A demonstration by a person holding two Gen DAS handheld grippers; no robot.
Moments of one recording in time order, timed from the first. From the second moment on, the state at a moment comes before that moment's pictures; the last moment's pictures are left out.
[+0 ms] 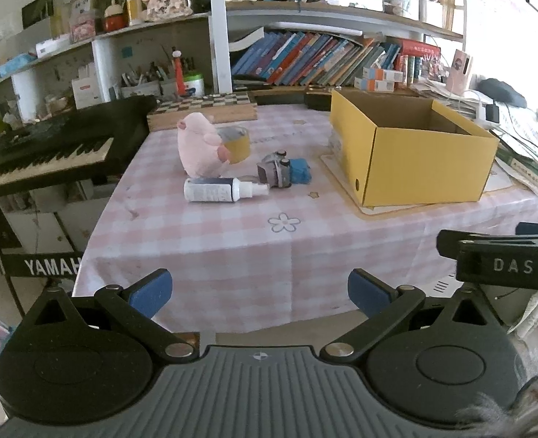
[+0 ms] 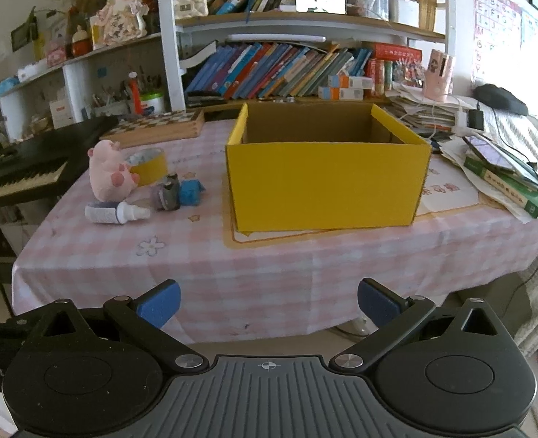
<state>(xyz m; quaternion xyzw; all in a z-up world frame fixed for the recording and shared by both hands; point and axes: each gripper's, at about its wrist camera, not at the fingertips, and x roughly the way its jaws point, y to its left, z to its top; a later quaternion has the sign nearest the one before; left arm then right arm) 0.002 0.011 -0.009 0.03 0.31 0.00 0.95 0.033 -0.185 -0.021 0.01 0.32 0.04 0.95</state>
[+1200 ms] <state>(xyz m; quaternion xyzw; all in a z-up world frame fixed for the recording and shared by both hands) 0.082 0.059 -0.031 0.01 0.34 -0.02 0.94 0.114 -0.119 -0.042 0.00 0.33 0.15 0.93</state>
